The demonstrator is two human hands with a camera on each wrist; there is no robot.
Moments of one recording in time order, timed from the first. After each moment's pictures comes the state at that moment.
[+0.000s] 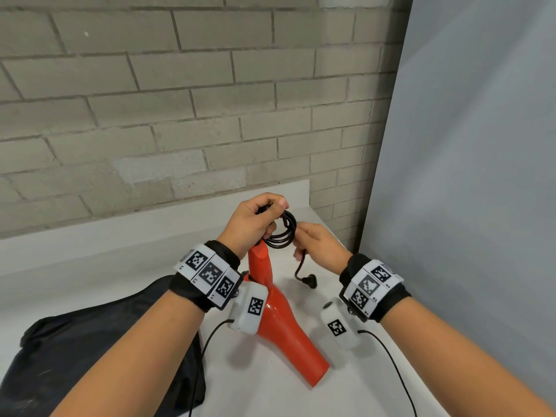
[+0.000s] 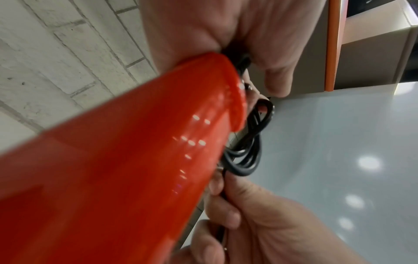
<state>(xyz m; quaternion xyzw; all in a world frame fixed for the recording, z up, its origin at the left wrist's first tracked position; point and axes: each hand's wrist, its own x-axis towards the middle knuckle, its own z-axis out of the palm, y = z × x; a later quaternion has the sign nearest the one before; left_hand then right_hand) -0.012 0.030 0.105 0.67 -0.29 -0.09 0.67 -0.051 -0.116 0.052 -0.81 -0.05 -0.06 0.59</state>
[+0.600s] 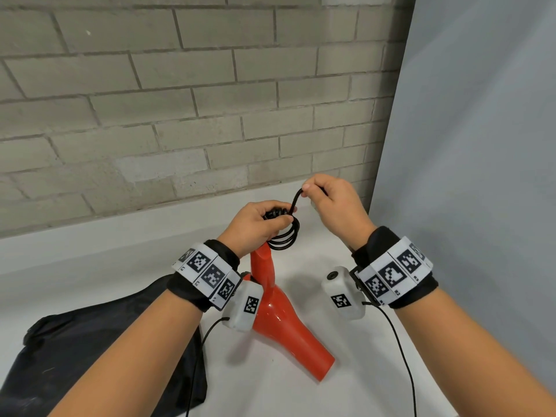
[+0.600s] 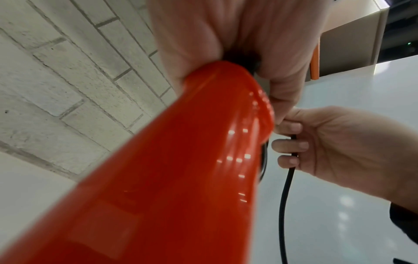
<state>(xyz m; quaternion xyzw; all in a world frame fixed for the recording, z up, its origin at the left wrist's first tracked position) -0.013 0.034 0.108 0.74 -0.30 -0.12 0.58 -0.068 -0.118 0.129 -0.86 -0.03 -0.30 0.41</state>
